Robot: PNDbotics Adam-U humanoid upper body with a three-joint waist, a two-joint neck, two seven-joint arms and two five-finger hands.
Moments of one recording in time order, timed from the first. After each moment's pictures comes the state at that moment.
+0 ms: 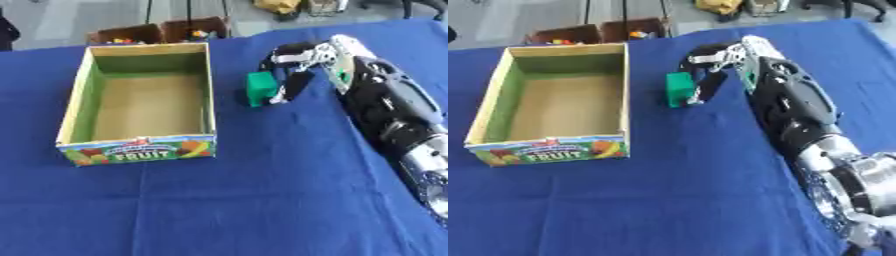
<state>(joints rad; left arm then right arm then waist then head) -0.32 0.26 0.11 -1.98 0.28 -0.45 -0.25 -1.44 -0.35 -0.07 -0.38 1.18 -0.58 0.58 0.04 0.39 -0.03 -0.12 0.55</state>
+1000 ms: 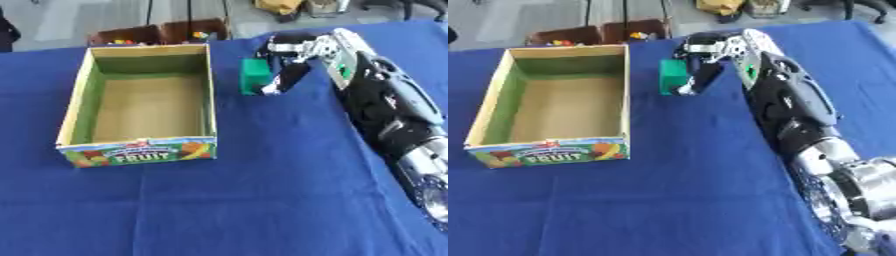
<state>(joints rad) -0.32 0.26 0.11 -1.98 0.28 -0.44 -0.25 -1.43 -0.34 -0.12 -0.47 1.13 -0.59 0.56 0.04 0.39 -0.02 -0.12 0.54</state>
